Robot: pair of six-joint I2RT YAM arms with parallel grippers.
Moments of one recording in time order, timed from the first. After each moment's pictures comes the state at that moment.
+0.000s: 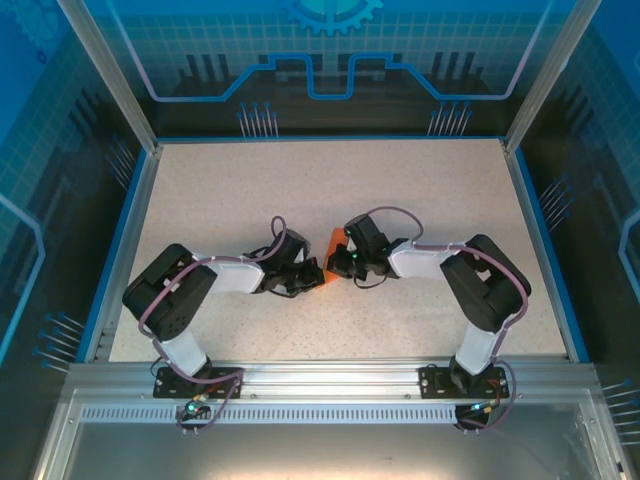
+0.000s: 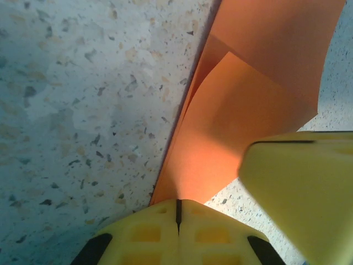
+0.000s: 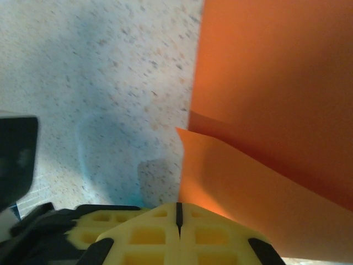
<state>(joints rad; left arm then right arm) -0.60 1.71 0.71 0.08 0.37 -0.98 0.65 1.78 0.88 -0.03 -0.34 0.96</state>
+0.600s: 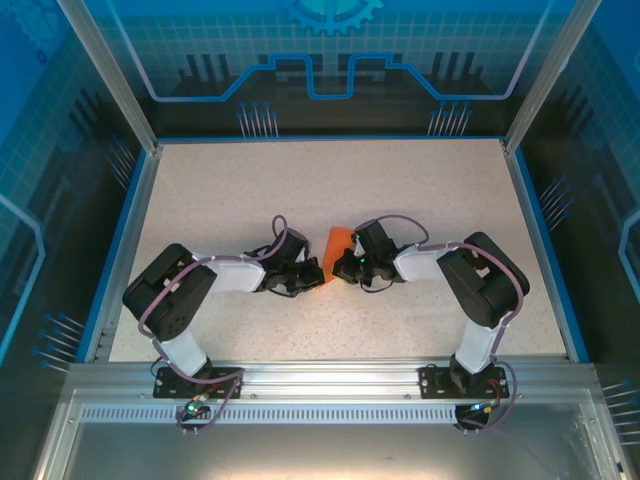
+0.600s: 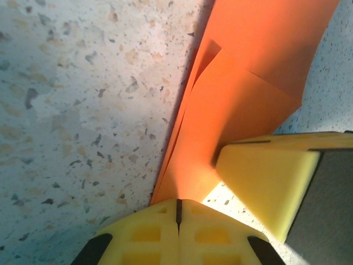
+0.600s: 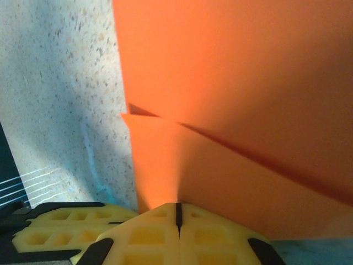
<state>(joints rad) -0.60 1.71 0.73 0.03 0.35 -0.96 0.58 1.80 0.80 0.06 -0.42 0.97</state>
